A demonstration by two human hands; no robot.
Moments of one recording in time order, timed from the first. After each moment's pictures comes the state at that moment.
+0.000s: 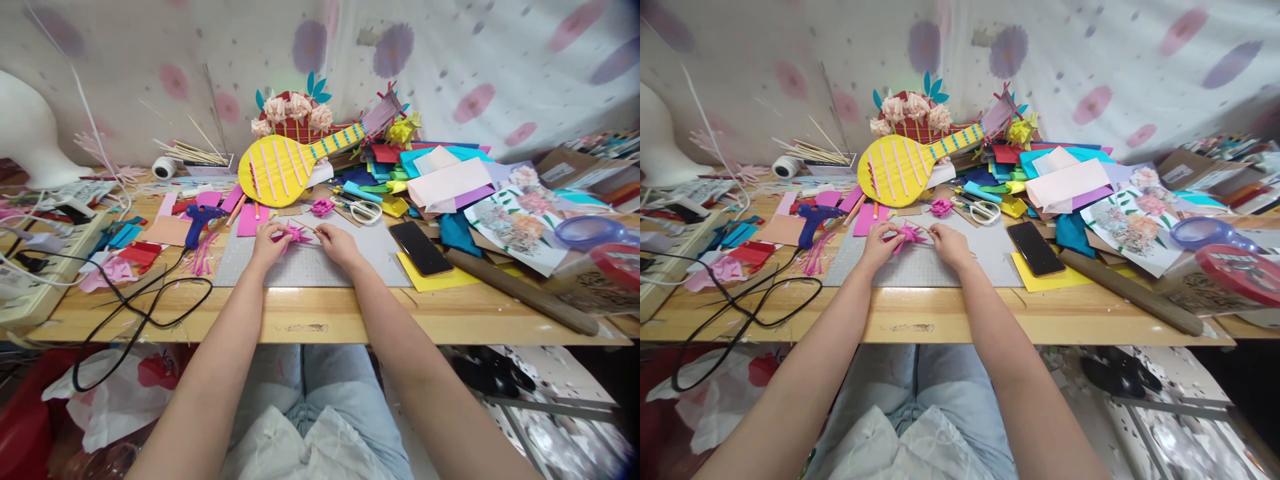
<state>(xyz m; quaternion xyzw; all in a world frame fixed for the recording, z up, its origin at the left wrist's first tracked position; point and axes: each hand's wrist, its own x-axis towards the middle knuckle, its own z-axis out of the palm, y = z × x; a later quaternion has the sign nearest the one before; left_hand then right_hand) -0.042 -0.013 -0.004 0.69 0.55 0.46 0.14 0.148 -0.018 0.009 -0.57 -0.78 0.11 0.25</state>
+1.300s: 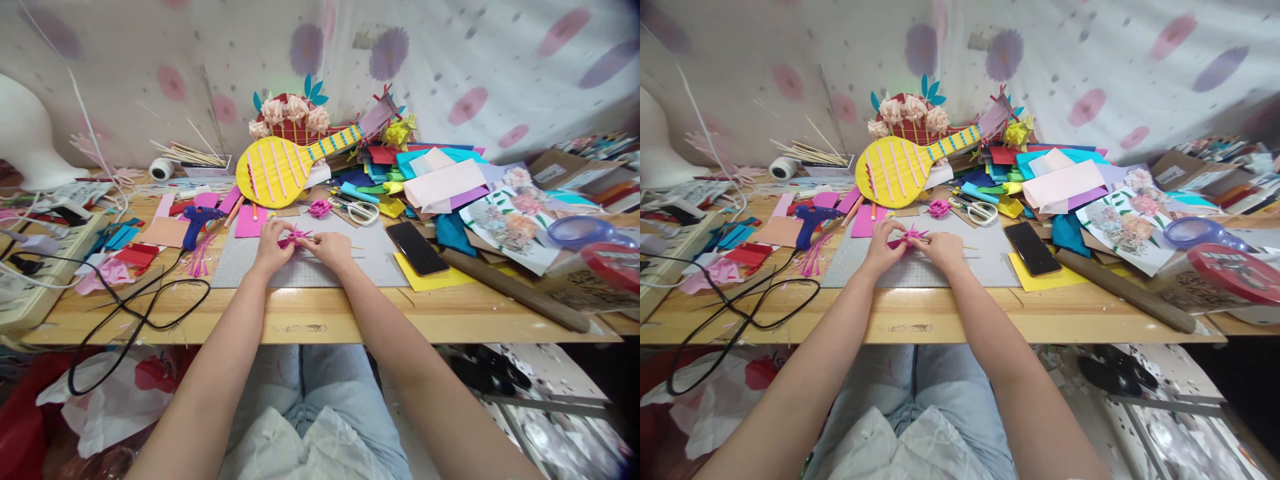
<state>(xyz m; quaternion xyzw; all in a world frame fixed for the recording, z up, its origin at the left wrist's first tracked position) -0.032 -0.022 -0.001 0.75 0.46 0.47 0.06 0.128 -0.028 0.020 -0.67 -0.73 0.05 0.13</state>
